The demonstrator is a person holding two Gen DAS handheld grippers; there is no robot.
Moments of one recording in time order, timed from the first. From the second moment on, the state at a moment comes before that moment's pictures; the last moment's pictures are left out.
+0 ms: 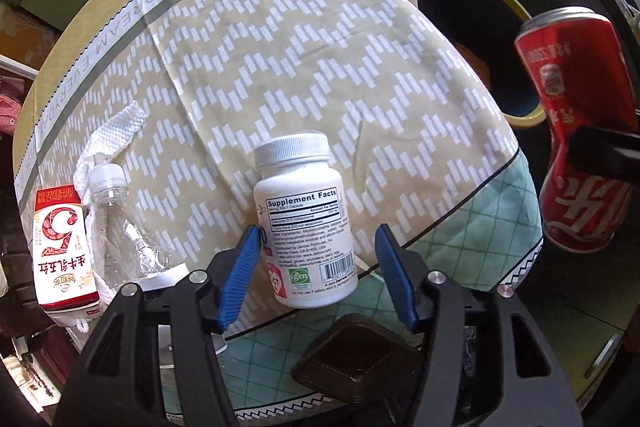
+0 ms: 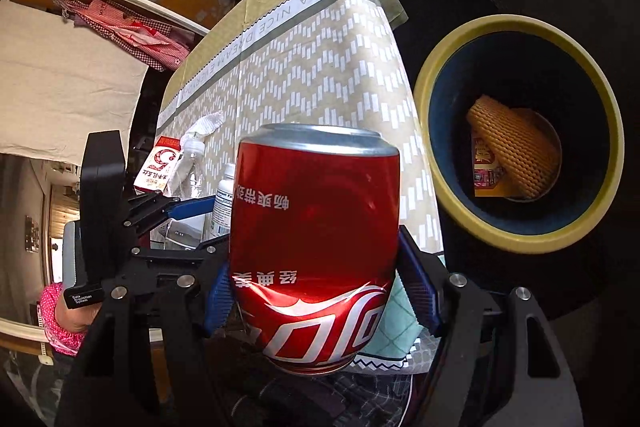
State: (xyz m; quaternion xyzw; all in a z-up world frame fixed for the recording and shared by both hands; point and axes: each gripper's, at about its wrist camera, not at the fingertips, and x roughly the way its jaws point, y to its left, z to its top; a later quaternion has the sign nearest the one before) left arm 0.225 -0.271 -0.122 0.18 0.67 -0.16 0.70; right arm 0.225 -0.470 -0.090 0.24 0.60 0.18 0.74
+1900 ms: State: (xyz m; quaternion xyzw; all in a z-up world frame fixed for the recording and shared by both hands) left arm 0.172 -0.361 -0.012 0.09 0.41 -0.31 0.85; right arm 0.002 -0.601 -0.123 0.33 0.34 -0.06 0.88
